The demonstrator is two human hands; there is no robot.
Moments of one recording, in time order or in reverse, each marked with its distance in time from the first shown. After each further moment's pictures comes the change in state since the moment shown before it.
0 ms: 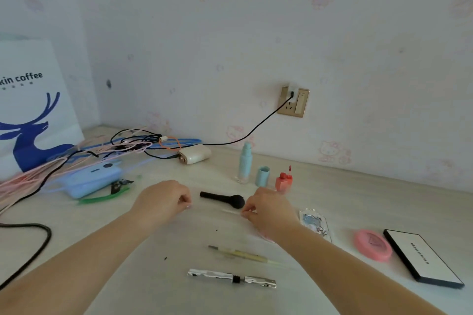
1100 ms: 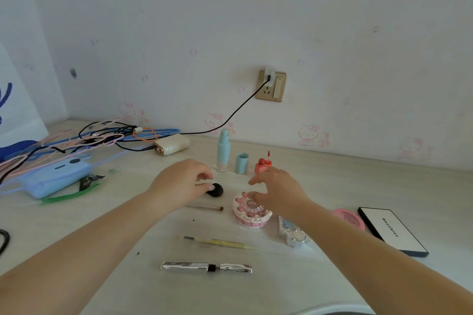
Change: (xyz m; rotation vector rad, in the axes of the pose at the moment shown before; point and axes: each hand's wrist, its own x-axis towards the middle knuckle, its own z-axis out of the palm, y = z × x) left_hand 0.025 0.076 -0.010 -0.273 0.027 0.089; right_hand -0.017 0.051 -0.028 0.062 -0.016 0.144
